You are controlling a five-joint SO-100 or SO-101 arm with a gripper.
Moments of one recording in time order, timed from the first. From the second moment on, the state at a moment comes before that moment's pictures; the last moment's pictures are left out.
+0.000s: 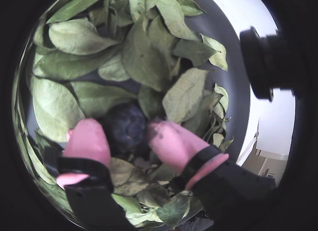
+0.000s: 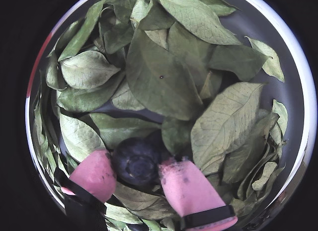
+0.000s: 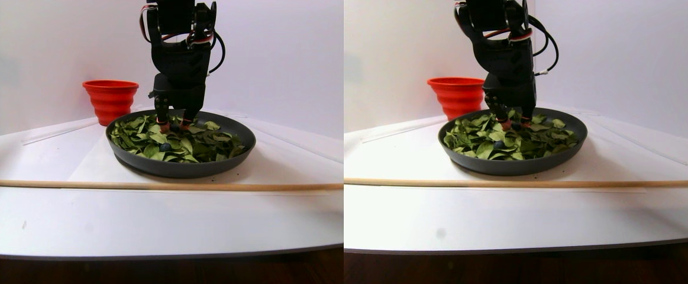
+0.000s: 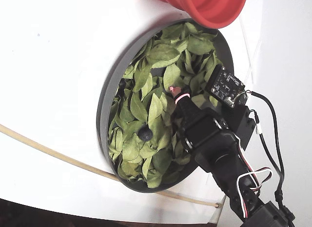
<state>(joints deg) 10.8 75.2 113.0 -18.1 -93.9</state>
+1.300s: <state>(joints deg) 8.7 80.7 113.0 -12.6 -94.0</state>
